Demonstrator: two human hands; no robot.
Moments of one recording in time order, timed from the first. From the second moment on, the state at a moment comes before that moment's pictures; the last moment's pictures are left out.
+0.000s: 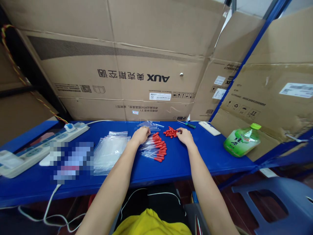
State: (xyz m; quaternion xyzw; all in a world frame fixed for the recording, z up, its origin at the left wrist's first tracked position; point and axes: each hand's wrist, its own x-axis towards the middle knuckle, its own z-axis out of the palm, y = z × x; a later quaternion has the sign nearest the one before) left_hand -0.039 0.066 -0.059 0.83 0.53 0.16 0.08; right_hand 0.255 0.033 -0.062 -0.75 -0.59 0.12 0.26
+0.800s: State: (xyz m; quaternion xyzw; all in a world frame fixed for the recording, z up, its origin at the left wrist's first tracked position) left_hand -0.012 0.038 -0.037 0.85 0.41 0.33 0.09; right_hand 0.205 0.020 -0.048 -0.44 -0.67 0.18 0.57
